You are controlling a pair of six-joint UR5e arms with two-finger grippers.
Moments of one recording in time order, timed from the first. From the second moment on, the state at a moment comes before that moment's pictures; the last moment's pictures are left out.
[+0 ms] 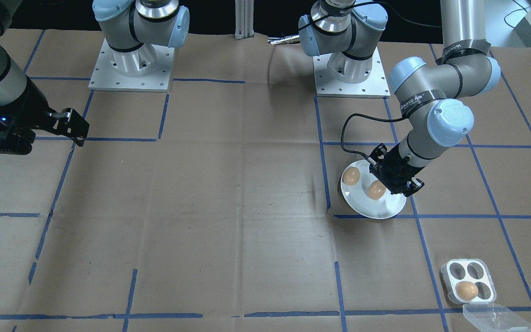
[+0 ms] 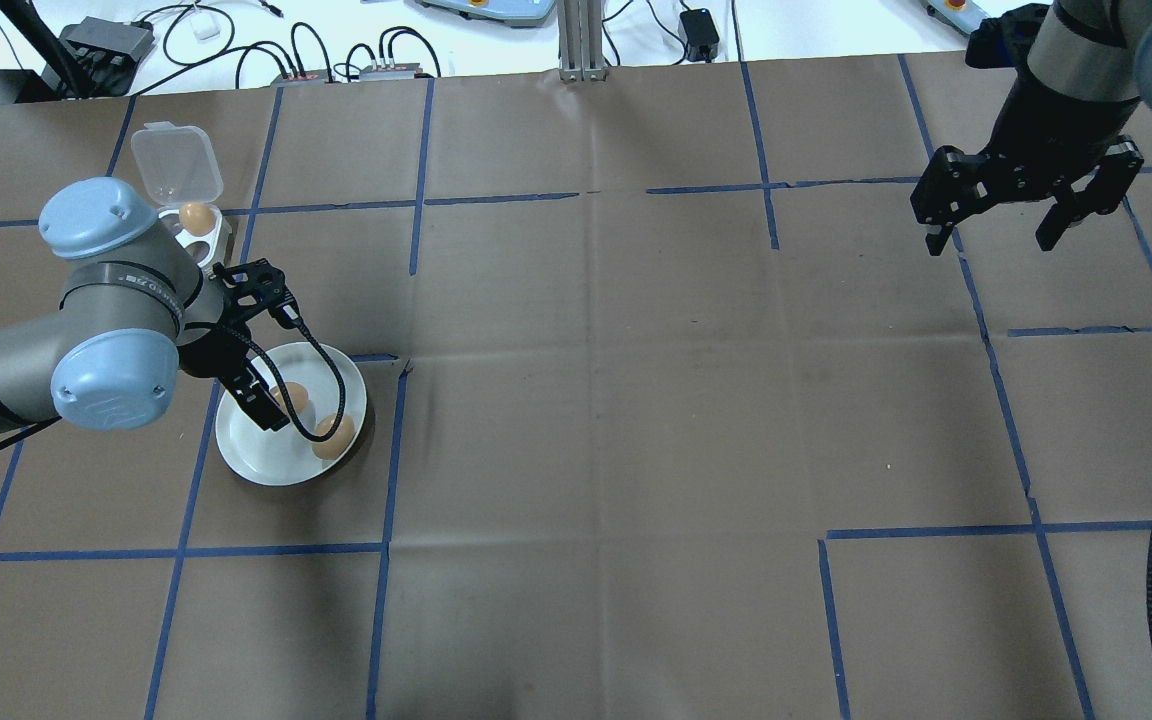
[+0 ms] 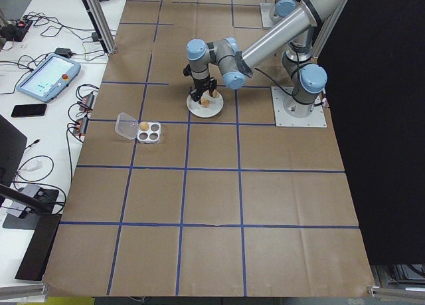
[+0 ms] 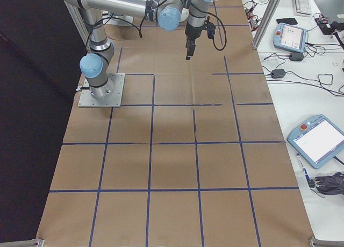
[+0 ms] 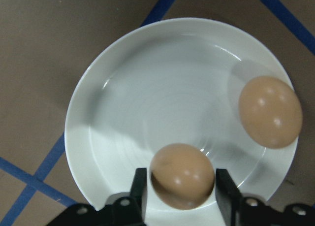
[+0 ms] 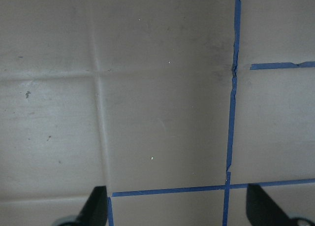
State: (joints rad) left arm -1.29 -1.77 -2.06 -0.98 1.60 1.17; right arm 1.39 -1.48 1.60 -1.57 -1.64 -0.14
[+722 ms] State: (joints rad) left arm -1.28 -1.75 -1.89 -1.00 1.60 1.09; right arm 1.39 -1.48 1.60 -1.57 -1.64 -0.14
